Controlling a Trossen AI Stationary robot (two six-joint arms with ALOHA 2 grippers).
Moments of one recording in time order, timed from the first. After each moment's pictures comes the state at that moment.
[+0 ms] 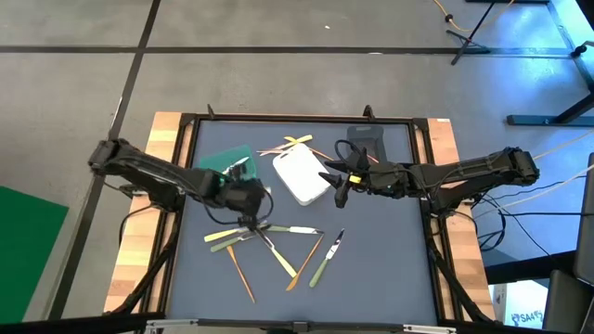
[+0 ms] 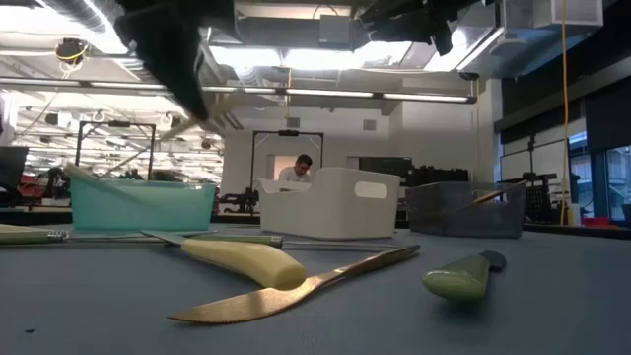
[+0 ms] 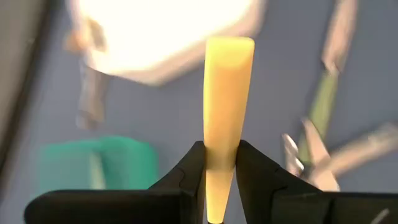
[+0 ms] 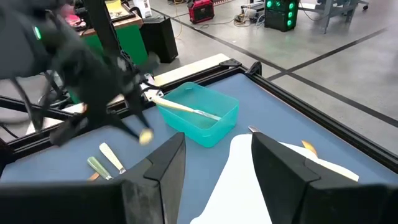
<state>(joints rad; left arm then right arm) -0.22 1.39 1.07 -0.87 -0.48 -0.36 0.14 1.23 0.93 0.00 0.48 0.33</state>
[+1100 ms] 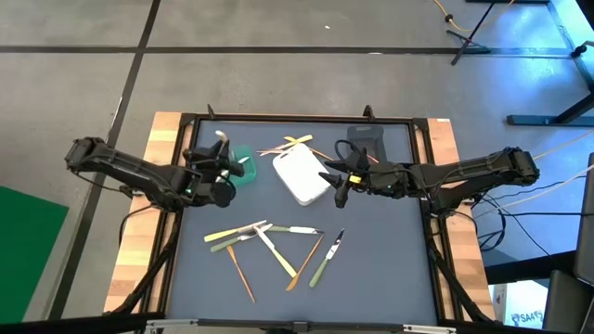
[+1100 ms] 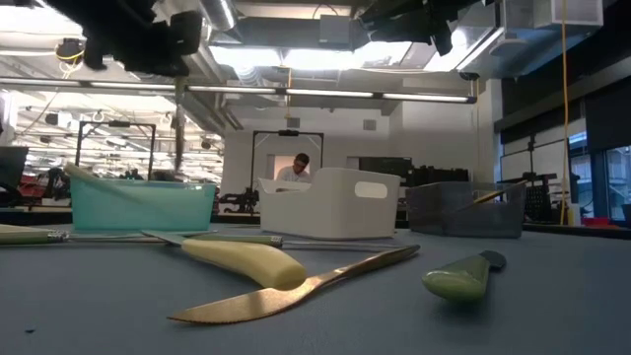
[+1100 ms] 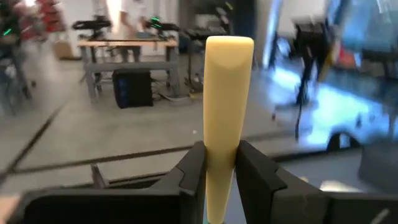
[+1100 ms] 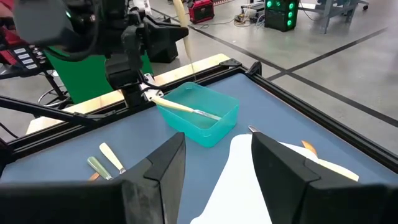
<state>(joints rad) -0.21 1.04 0.69 -0.58 -1.49 -1.05 0.14 1.23 0.93 0.00 0.48 0.33</state>
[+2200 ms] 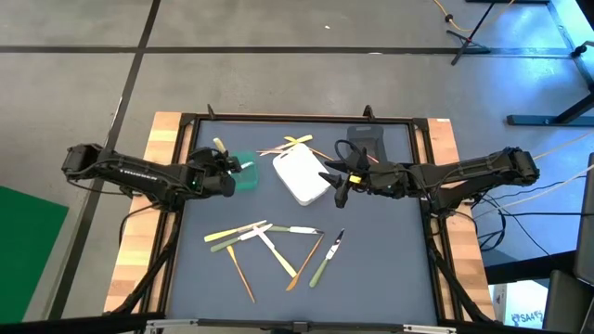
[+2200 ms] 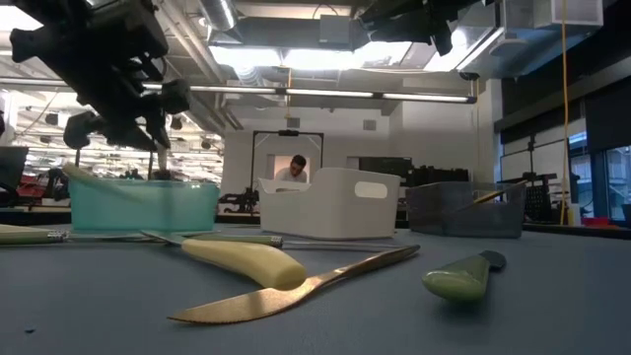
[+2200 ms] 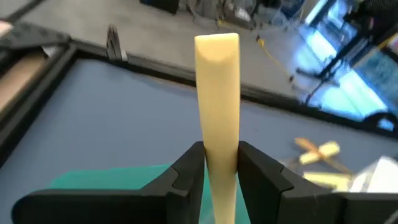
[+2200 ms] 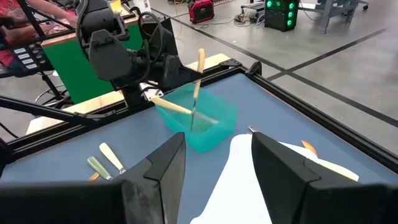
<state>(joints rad) -0.01 1.04 0.48 -0.57 -1.09 -1.51 0.14 1.23 0.93 0.00 0.48 0.33</state>
